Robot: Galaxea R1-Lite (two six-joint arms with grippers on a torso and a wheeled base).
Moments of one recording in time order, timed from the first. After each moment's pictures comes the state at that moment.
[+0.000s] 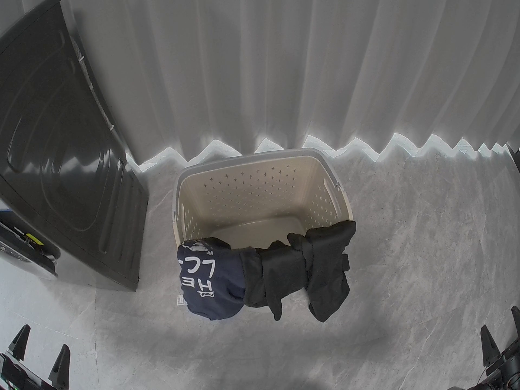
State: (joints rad) left arm -0.01 0.02 -0.02 0.00 0.00 -0.05; right arm -0.01 0.02 -0.02 0.00 0.00 -0.01
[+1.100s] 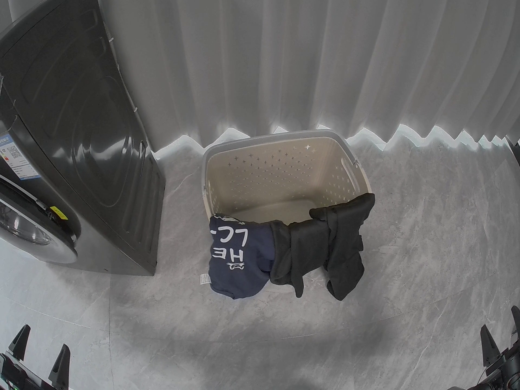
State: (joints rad) left arm -0.01 0.02 -0.02 0.01 0.00 -0.05; right arm -0.01 0.02 -0.02 0.00 0.00 -0.01
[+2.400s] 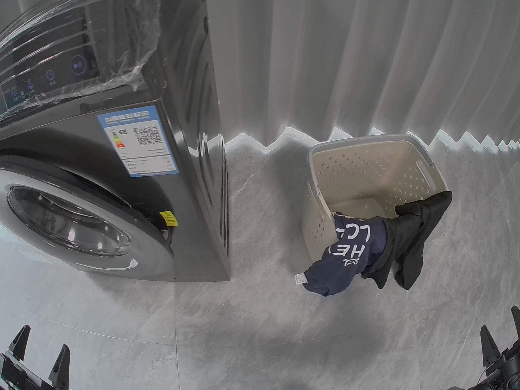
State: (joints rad) left arm -0.01 0.02 -0.02 0.00 0.00 -0.05; right arm -0.01 0.02 -0.02 0.01 0.00 -0.01
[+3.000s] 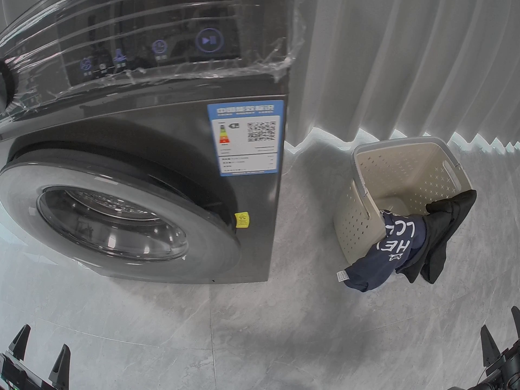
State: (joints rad) left arm -0.01 0.02 -0.02 0.00 0.00 -0.05; right arm -0.01 0.02 -0.02 0.00 0.00 -0.01
